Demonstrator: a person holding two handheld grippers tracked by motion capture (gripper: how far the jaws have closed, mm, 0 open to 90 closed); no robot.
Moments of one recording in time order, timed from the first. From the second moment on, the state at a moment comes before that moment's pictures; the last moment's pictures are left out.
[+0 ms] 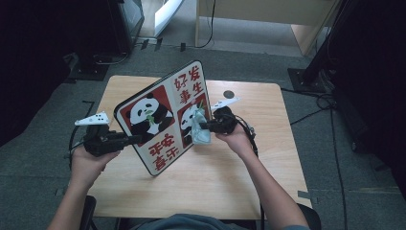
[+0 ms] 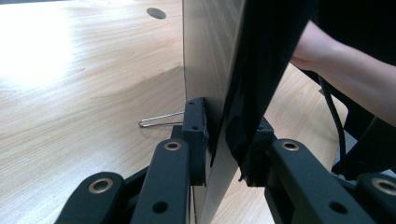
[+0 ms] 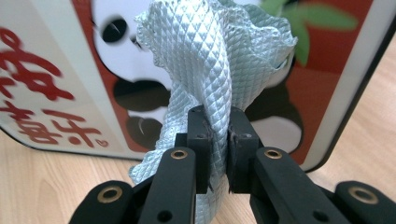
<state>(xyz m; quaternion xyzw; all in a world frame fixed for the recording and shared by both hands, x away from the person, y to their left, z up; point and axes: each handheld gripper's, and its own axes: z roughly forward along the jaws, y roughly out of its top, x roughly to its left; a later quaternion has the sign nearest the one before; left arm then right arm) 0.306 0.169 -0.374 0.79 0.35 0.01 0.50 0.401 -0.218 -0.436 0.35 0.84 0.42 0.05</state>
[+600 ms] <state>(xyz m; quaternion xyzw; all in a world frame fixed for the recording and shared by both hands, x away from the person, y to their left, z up) 0.306 0.168 -0.374 0.79 0.36 0.01 0.50 0.393 -0.203 -0.359 0.31 0.83 0.46 0.06</state>
